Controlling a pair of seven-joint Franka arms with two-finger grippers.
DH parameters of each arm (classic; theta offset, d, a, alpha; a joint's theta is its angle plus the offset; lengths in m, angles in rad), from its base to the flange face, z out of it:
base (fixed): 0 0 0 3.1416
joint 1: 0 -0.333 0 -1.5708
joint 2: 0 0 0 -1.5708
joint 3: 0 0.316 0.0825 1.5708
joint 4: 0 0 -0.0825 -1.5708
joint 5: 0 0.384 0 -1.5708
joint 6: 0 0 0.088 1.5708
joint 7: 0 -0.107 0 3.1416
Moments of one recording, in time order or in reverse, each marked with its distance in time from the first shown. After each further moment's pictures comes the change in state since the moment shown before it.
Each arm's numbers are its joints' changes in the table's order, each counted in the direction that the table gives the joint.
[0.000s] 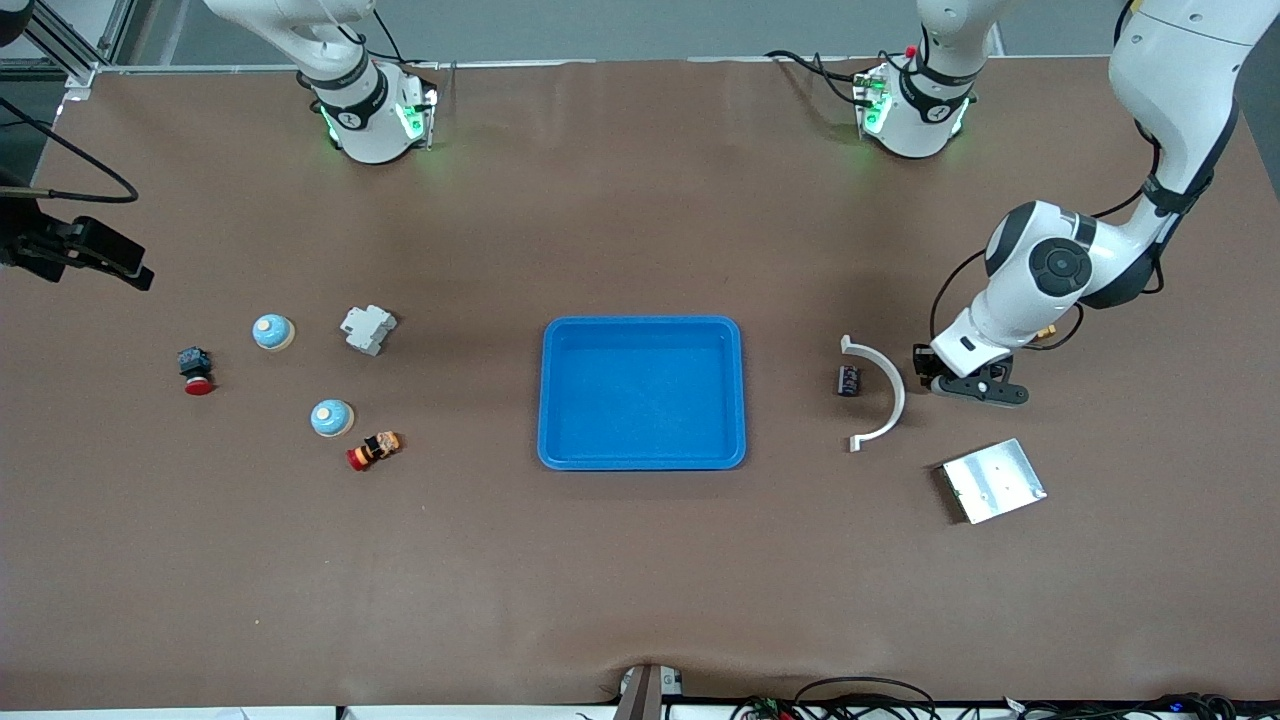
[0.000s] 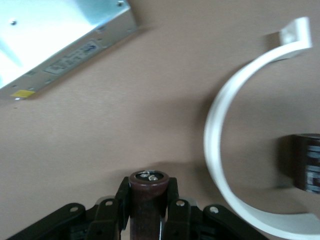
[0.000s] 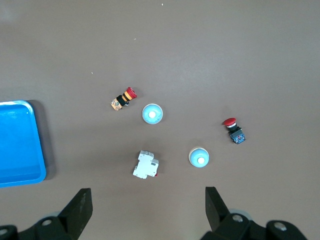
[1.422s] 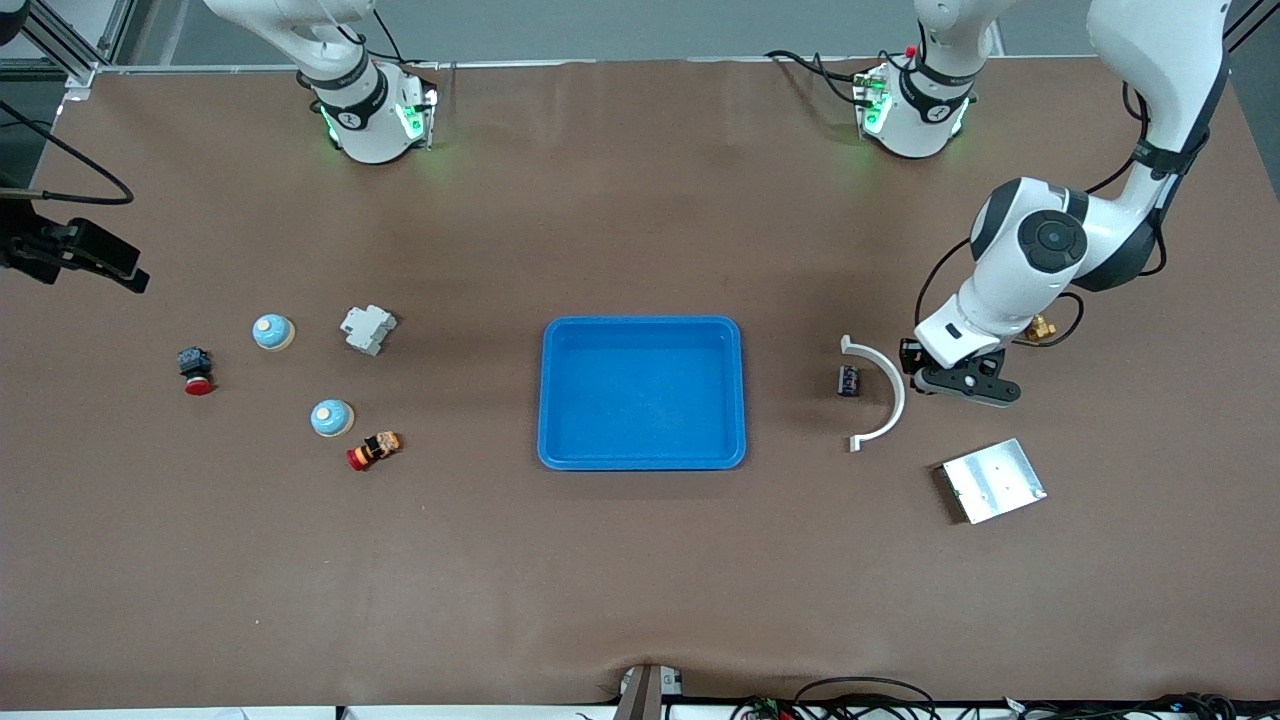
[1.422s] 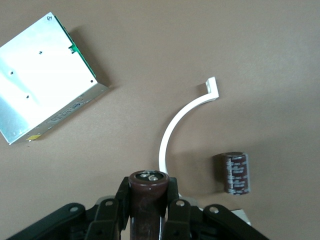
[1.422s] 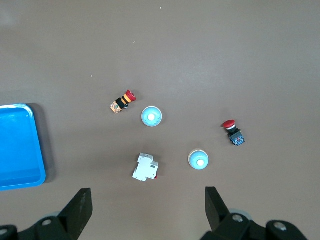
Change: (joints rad) left arm 0.091 0.146 -0.035 0.024 -0.188 0.059 -0.127; right arm 0.005 0.000 -0.001 0.000 0.000 -0.007 -0.001
